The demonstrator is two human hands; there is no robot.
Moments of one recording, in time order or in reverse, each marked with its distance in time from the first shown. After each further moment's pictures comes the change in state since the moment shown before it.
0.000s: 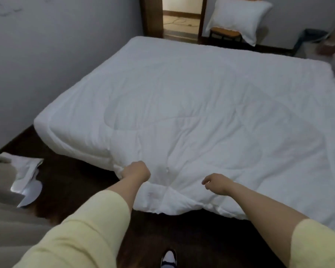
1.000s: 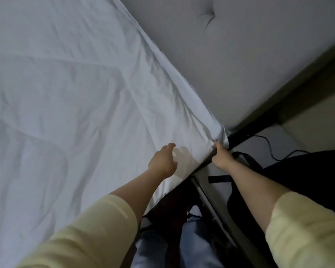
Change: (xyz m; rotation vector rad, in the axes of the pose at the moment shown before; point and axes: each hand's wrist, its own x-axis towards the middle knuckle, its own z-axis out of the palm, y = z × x) left_hand -0.165 0.633 0.379 0.448 -0.325 1.056; right_hand -0.066 0.669 0.001 1.082 0.481 0.760
